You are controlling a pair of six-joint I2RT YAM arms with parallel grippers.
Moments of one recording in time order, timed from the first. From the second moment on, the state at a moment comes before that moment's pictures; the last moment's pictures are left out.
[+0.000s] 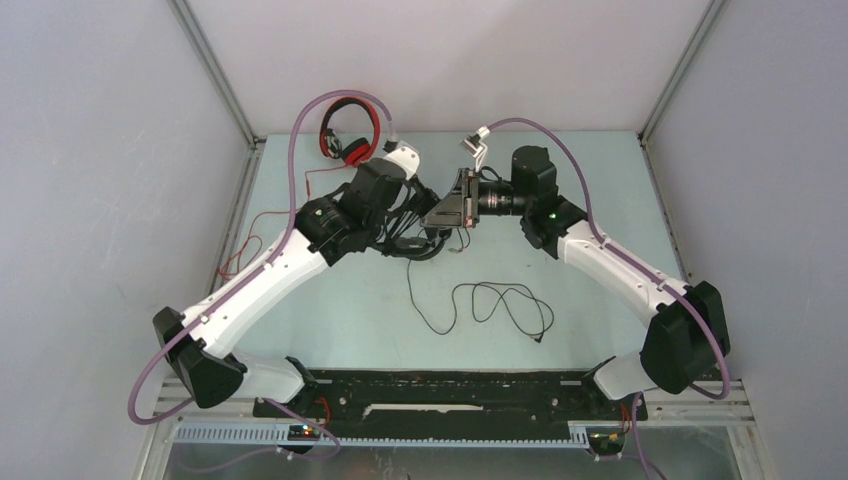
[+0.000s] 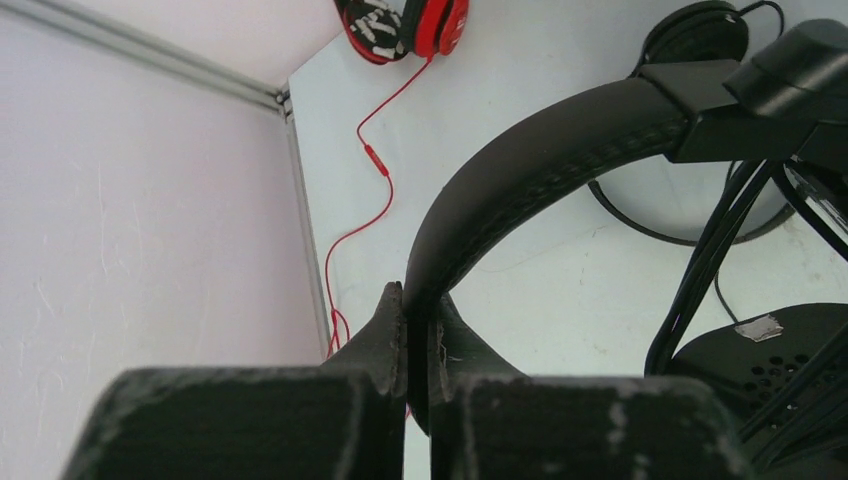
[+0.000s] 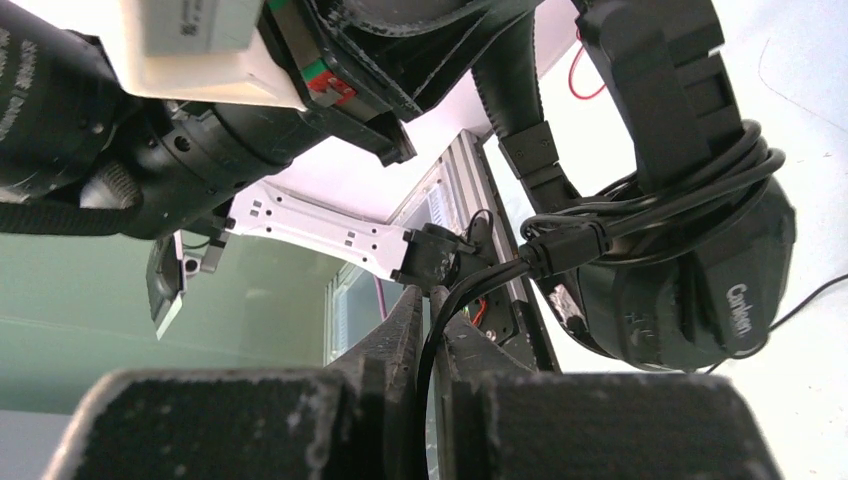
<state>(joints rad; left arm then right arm) -0.77 1.34 1.42 -0.73 -0.73 0.23 0.57 1.45 1.17 0.15 -0.93 0.85</state>
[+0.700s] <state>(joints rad) -0.75 1.40 1.52 -0.79 -0.87 -0.26 0.66 1.45 1.19 0.11 -0.76 0.78</state>
